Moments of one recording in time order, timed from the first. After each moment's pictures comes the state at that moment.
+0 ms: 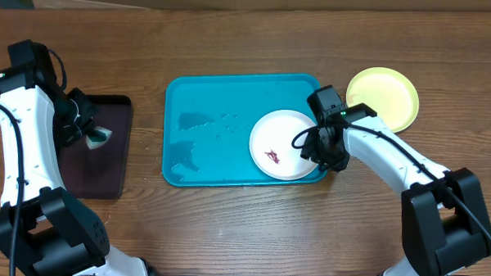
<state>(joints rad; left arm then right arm) 0.41 1.75 1.59 -1.25 0.02 -0.47 0.40 1.79 1.14 -0.81 -0.06 0.75</state>
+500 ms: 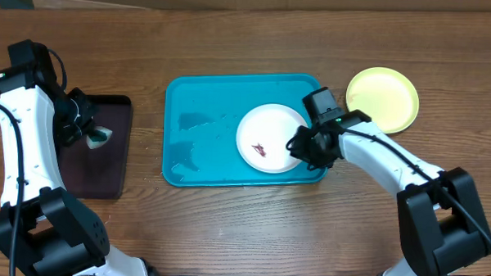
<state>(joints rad) 0.41 1.75 1.59 -1.25 0.03 -0.46 0.43 1.79 1.11 -0.65 -0.20 0.75</state>
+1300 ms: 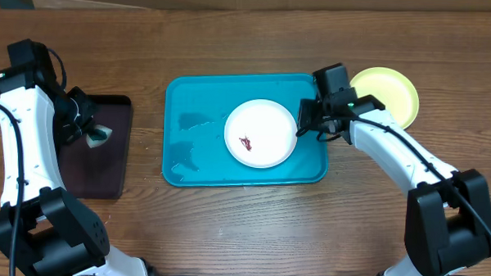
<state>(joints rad) 0.41 1.75 1.59 -1.24 0.03 -0.46 0.35 1.80 1.22 -0.51 -0.08 0.42</state>
